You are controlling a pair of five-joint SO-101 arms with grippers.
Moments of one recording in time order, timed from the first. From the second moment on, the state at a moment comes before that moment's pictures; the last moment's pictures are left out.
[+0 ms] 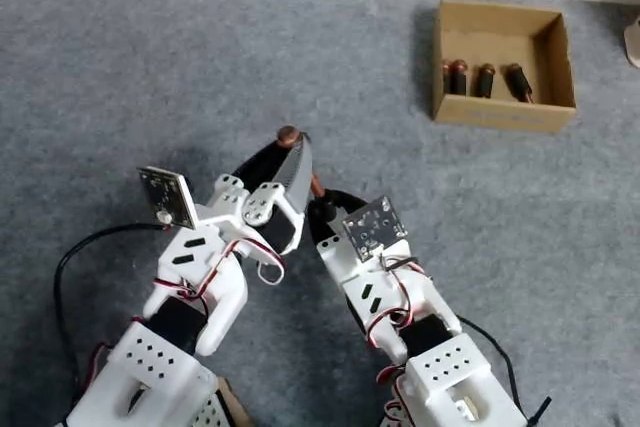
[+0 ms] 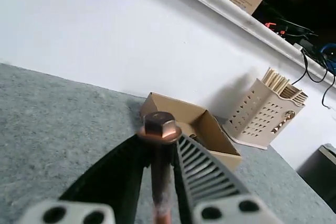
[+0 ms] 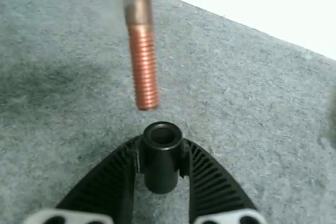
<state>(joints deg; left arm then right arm) 23.2 -71.9 81.5 -3.3 32.9 -32.4 -66.4 92.4 -1.8 10.3</state>
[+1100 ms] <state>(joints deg) 22.6 -63.9 81.5 -4.3 33.0 -32.5 -66.4 92.9 -1.7 8.4</state>
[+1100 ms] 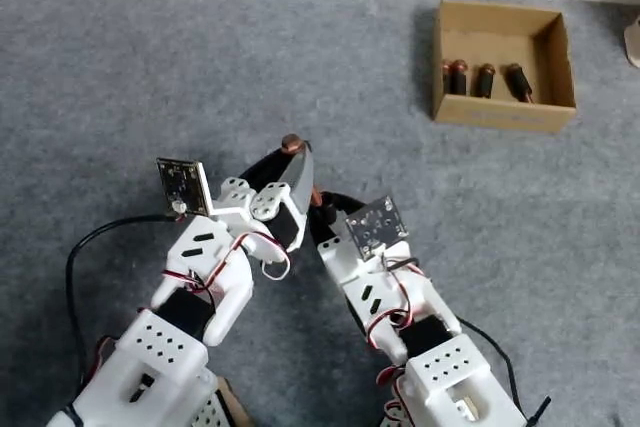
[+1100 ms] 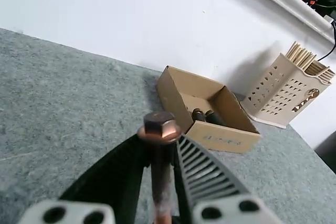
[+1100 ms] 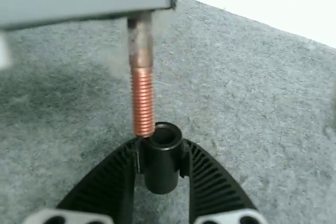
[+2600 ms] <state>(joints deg) 22.9 -63.3 81.6 4.4 23.6 -35.9 -66.4 92.9 -1.7 10.2</state>
